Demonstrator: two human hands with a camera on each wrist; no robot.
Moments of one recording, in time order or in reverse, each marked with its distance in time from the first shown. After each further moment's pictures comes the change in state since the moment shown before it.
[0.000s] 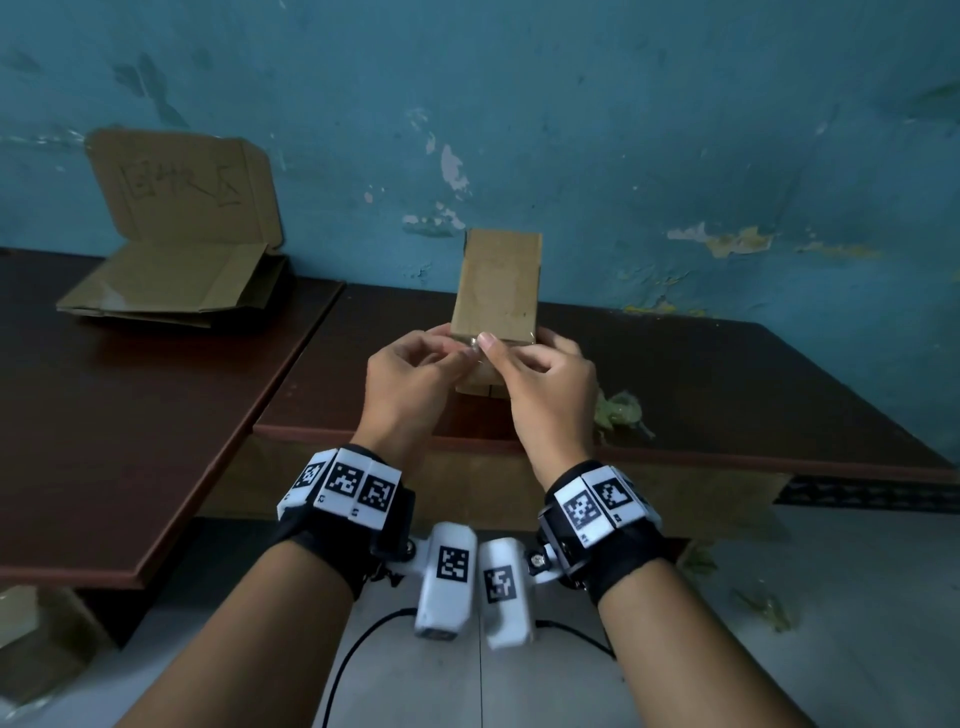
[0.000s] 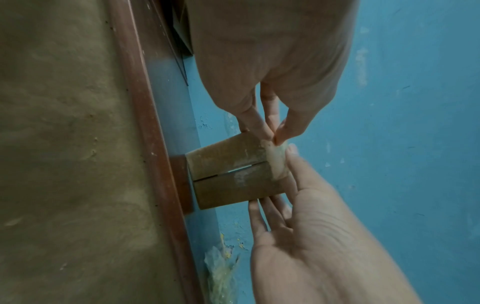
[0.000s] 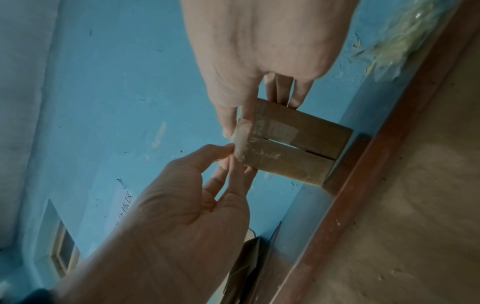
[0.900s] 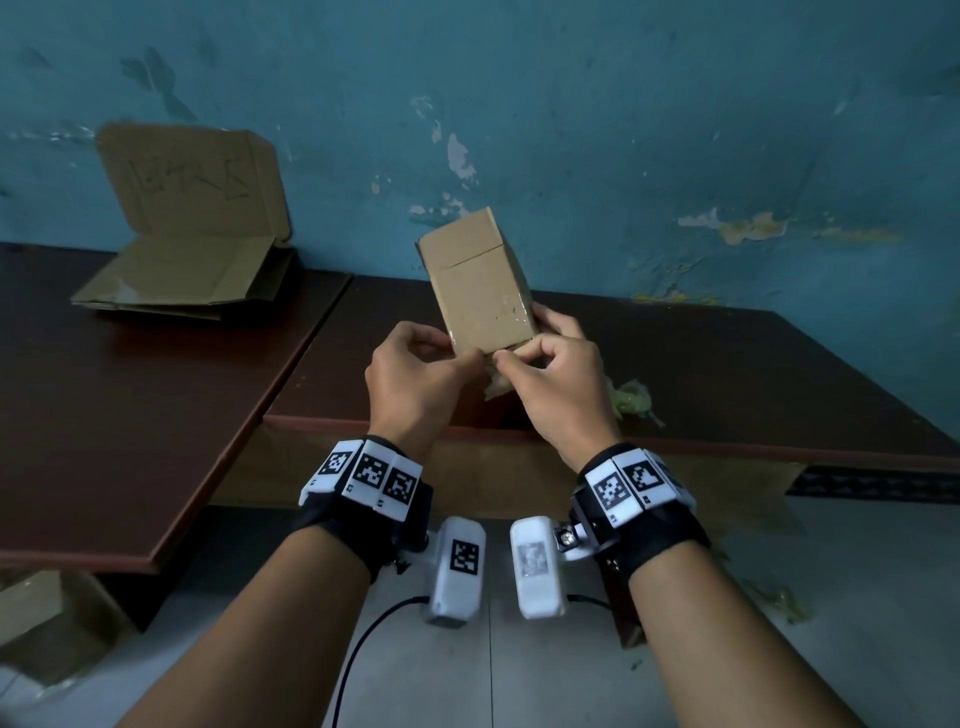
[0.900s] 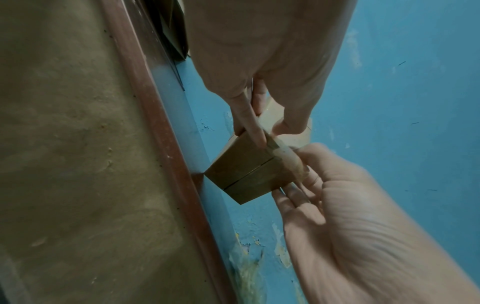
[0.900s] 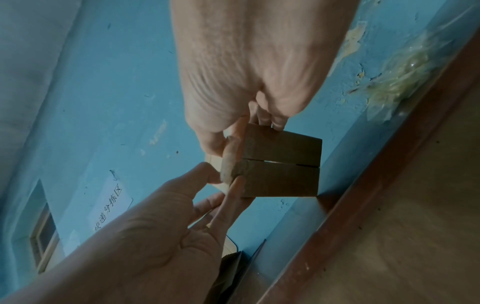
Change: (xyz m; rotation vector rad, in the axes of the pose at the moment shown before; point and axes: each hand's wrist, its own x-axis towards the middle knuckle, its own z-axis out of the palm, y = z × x) left_hand -0.002 -0.005 -0.003 0.417 0.227 0.058; right_hand 0.008 -0.001 -0.016 -0.080 -0.218 -0.059
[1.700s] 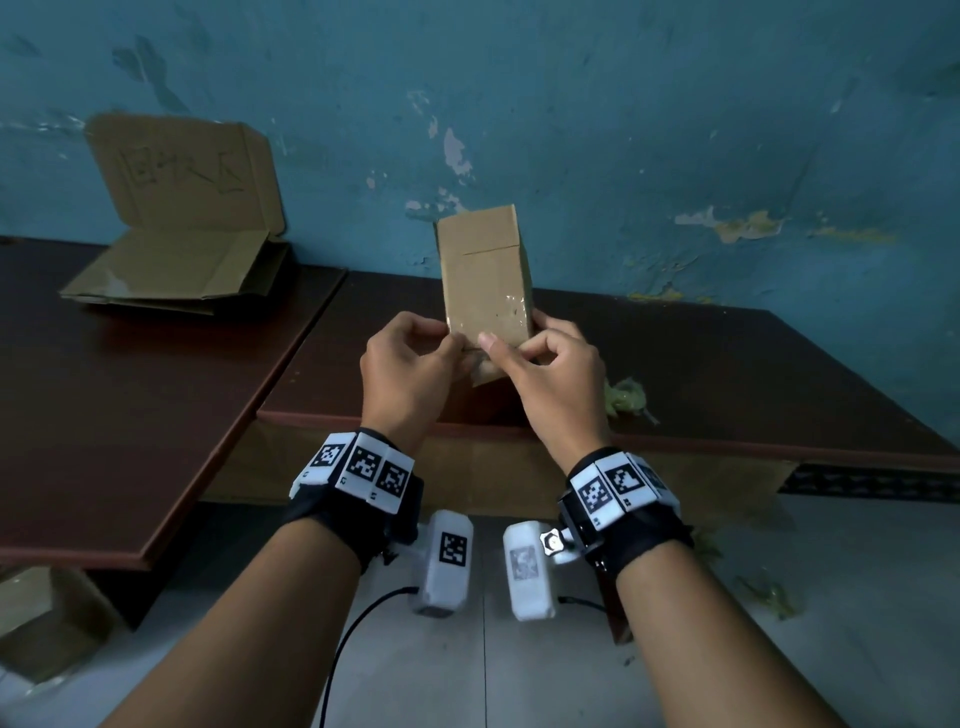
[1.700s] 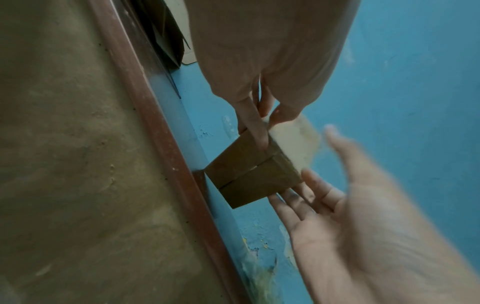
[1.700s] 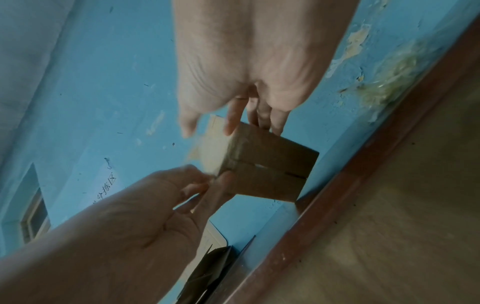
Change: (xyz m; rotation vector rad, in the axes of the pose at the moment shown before) left_hand 0.005 -0.002 -0.001 -0.077 -0.042 0.064; right_hand -0.005 0.003 0.003 0.018 0.113 -0.006
